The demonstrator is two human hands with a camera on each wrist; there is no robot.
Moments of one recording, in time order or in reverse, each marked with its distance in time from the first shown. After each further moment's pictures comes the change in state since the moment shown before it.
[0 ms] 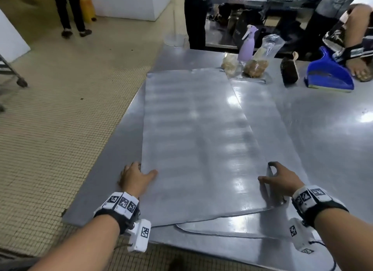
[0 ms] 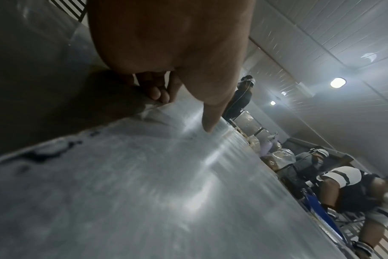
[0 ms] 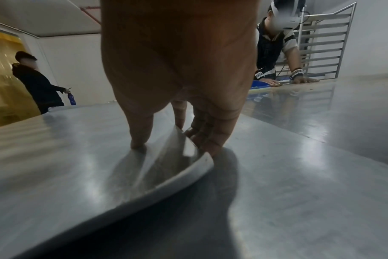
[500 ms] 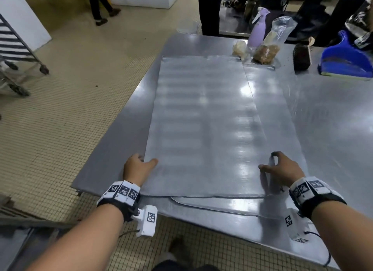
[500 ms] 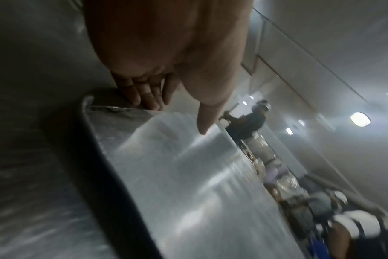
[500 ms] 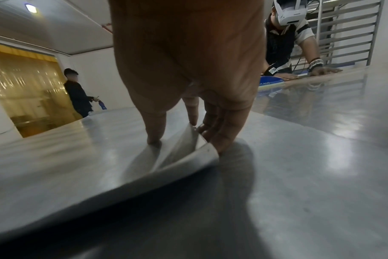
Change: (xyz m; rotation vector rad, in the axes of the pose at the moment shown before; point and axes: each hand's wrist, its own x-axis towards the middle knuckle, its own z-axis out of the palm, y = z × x) left_hand -0.065 -0.001 0.010 -0.266 0.048 -0.049; right_hand -0.002 0.030 0.004 -0.019 0.027 -0.049
